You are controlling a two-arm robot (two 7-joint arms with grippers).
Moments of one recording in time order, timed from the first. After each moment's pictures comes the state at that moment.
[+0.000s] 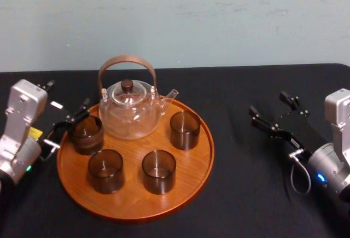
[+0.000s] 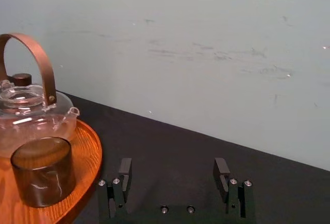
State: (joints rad) left arm -0.20 0.60 0.45 -1.41 -0.25 -0.12 0.03; right arm 0.09 0.35 -0.17 -1.35 0.27 -0.22 0.33
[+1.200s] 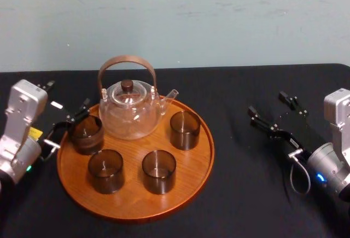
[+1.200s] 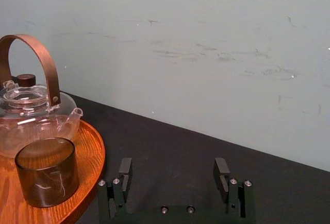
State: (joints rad) left arm -0.20 0.60 0.45 -1.41 -0.25 -0.12 0.03; right arm 0.09 0.35 -0.18 -1.35 0.27 -0.21 0.34
